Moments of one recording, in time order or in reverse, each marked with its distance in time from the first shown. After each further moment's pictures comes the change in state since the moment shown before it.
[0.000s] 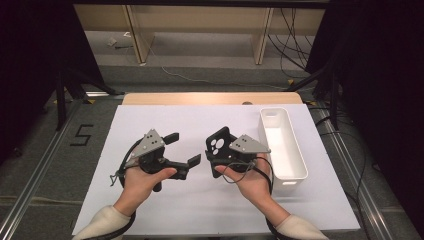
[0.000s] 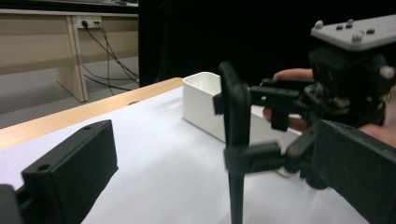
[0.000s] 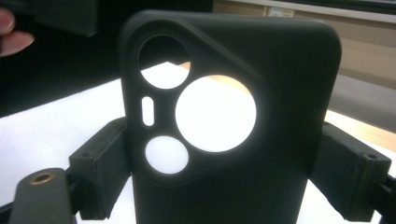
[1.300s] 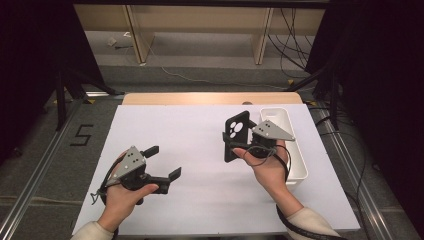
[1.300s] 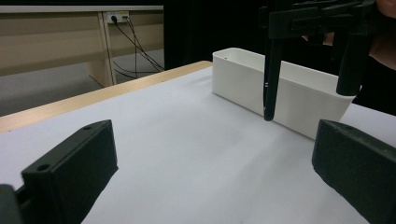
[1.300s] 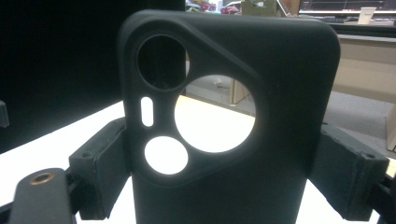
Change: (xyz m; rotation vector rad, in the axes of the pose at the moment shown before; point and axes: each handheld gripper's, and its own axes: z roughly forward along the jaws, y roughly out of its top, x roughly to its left) left arm 0.012 -0.038 -0.037 0.025 0.097 0.046; right arm -0.041 0.022 -0.022 -0.088 -0.078 0.069
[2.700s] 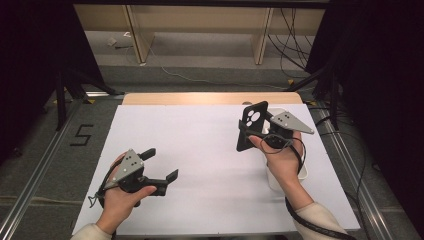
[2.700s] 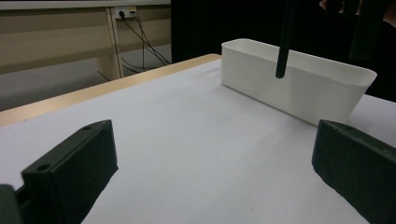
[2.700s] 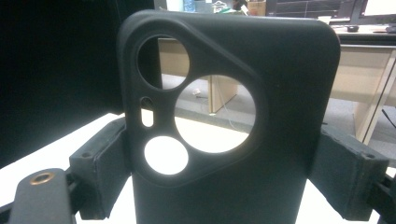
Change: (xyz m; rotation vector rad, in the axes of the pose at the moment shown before) left arm 0.004 -0.009 -0.003 0.016 0.030 0.010; right arm -0.035 0.013 -0.014 -0.049 -0.096 0.056
